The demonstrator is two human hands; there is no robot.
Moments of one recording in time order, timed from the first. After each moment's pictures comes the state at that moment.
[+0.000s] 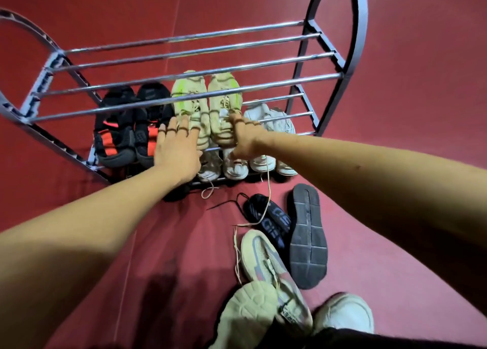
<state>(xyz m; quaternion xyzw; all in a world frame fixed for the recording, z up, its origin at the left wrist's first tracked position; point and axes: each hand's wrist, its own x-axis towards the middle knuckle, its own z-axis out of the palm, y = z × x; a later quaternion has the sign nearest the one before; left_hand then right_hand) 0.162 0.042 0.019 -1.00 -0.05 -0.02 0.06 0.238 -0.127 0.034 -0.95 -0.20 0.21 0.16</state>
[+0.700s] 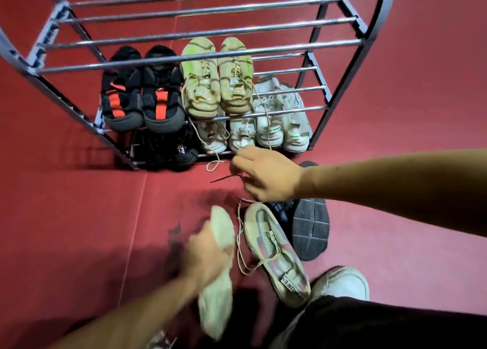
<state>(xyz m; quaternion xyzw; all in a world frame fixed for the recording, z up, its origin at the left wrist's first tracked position) -0.059 -0.034 -0.070 -0.94 -0.25 0.16 -0.20 0.123 -0.176 0.002 -0.83 -0.54 0.04 0.13</state>
